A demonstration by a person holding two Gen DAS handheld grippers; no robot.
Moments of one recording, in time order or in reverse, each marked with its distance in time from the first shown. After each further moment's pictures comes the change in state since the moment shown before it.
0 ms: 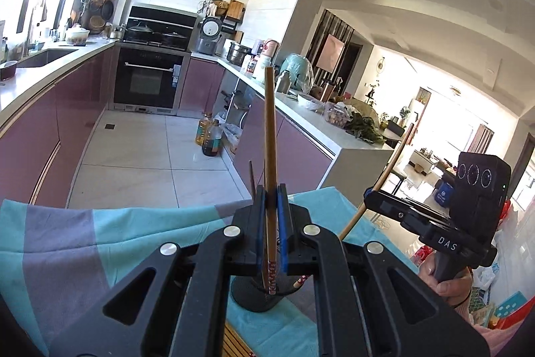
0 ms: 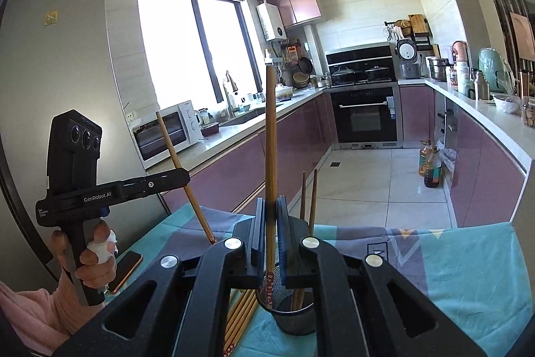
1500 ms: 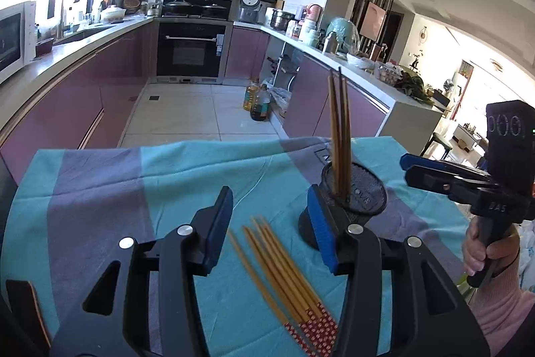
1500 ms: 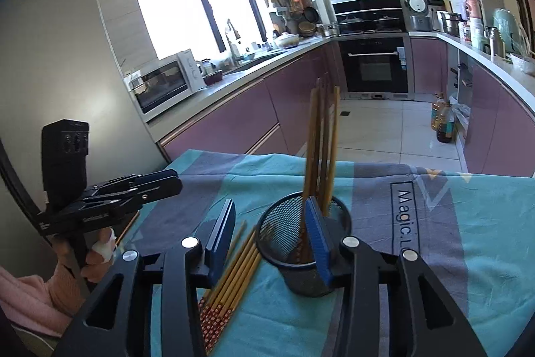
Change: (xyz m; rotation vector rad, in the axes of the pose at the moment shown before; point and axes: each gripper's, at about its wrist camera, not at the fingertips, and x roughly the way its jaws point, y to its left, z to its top) left arm 0.002 0.061 -0.092 -0.010 0.145 0.224; right arm 0.048 0.014 -0.065 0.018 0.234 0.091
